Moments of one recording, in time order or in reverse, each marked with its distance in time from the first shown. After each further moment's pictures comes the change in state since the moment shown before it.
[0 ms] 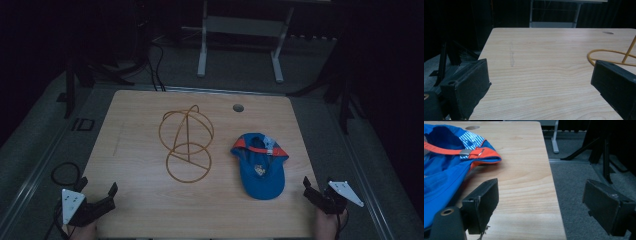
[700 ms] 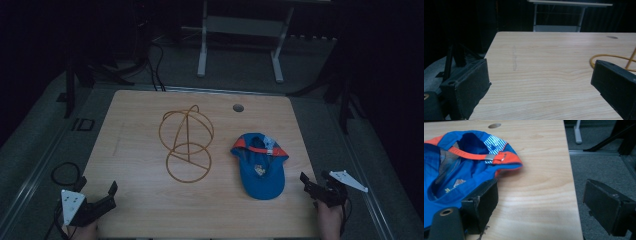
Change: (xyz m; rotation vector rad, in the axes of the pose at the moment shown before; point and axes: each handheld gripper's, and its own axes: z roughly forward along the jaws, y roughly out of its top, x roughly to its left) left arm -0.006 0.004 -0.003 -0.027 0.013 0.006; right arm -0.001 0.032 0.006 0.099 0.171 0.030
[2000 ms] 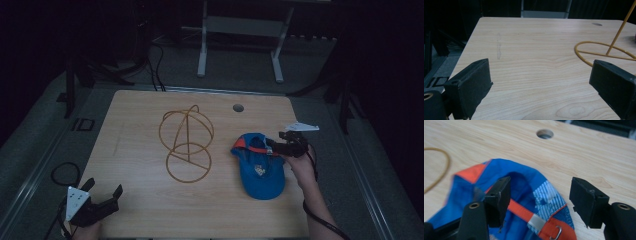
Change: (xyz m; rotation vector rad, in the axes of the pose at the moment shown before) left arm -0.004 0.004 0.002 0.122 -0.083 -0.028; right arm 0.070 0.104 0.110 0.164 0.249 -0.273
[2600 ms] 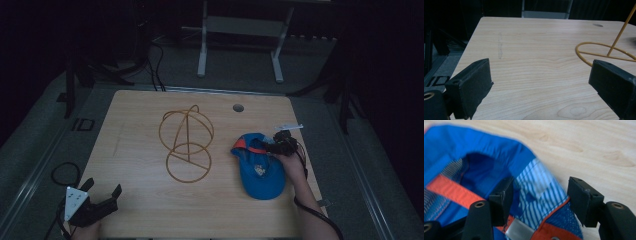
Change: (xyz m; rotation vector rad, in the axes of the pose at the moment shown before) left arm 0.002 0.000 -0.001 -0.005 0.012 -0.007; right arm -0.014 -0.020 0.059 0.157 -0.041 0.033
